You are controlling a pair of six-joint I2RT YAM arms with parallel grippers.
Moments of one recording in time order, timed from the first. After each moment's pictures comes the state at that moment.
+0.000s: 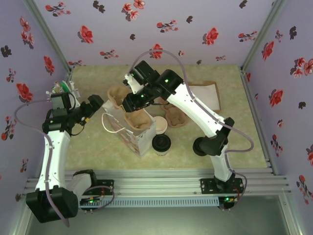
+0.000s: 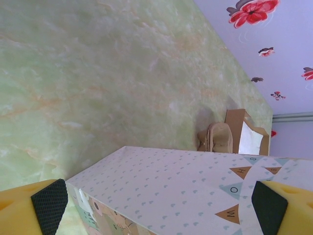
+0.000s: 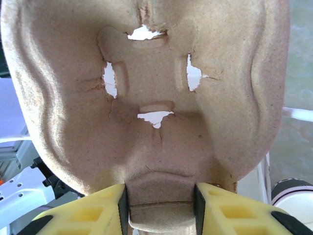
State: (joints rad) left arm 0.11 1.00 0.98 -0.72 0.46 -0.65; right arm 0.95 2.04 2.42 -1.32 -0.32 0.38
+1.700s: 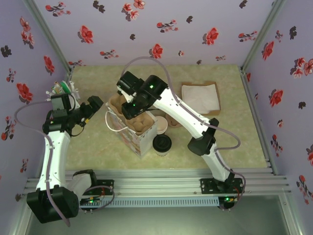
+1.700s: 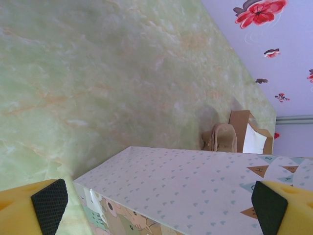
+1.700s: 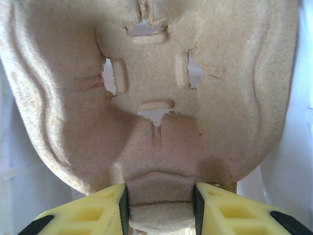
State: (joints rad) left arm 0.13 1.00 0.96 -0.71 0.46 -0.65; right arm 1.03 2.21 2.60 -1.50 -0.07 0.32
